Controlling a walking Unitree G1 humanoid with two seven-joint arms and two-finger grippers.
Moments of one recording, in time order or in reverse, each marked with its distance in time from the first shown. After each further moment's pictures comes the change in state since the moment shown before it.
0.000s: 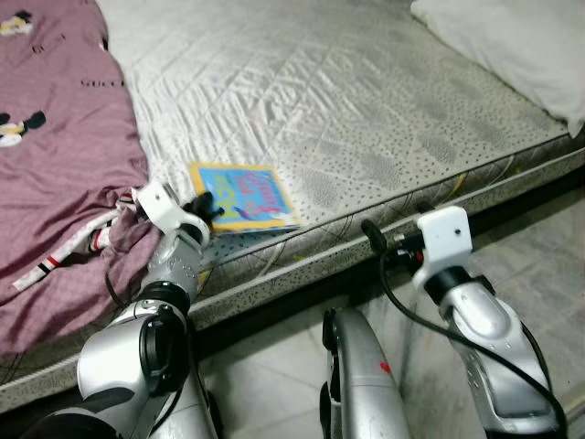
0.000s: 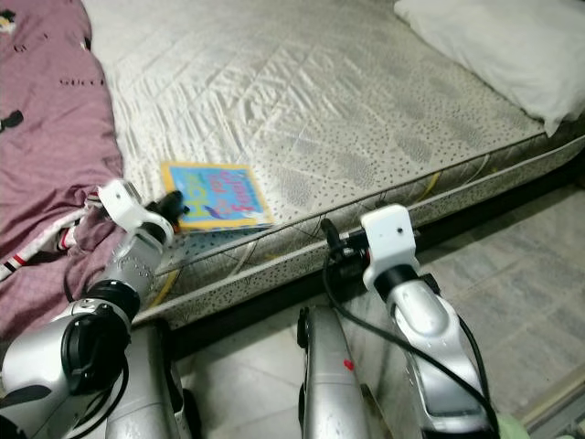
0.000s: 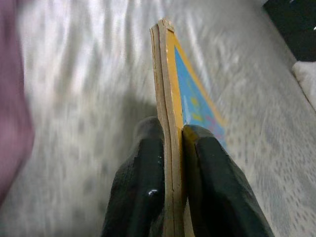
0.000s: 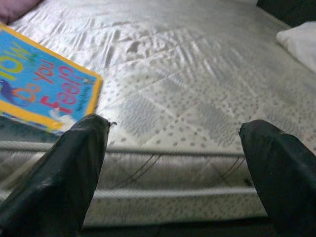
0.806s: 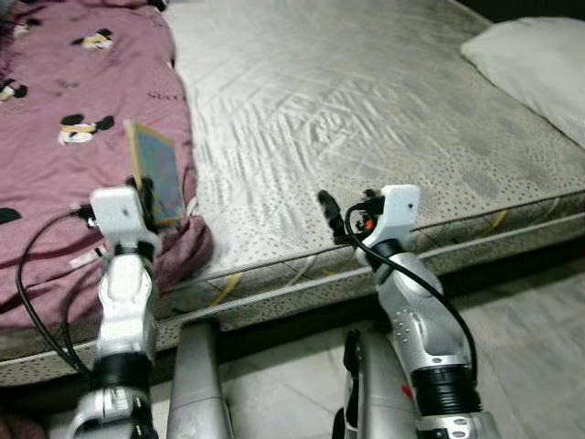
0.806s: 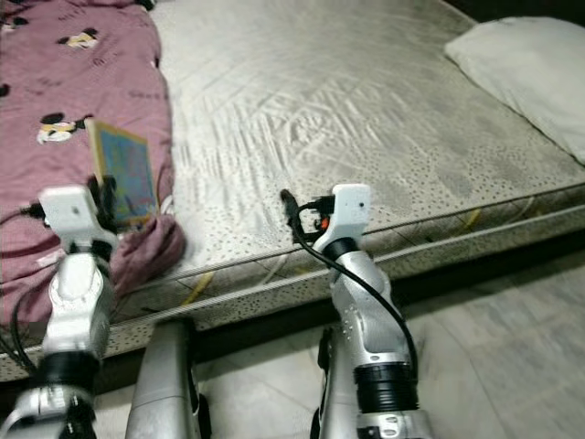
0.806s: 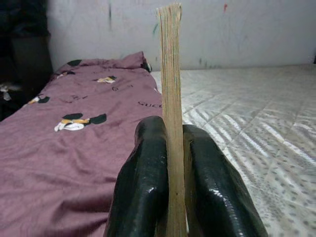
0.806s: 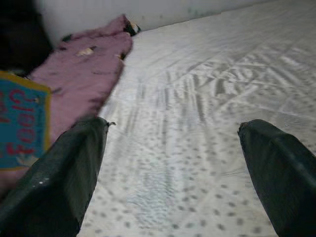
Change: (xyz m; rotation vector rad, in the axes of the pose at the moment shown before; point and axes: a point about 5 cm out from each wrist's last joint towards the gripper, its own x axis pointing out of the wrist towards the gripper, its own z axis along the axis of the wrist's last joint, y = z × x) left arm -0.064 0.029 0.026 0.585 -0.374 0.036; right arm 0.059 0.045 -0.007 0.454 -0.062 0.048
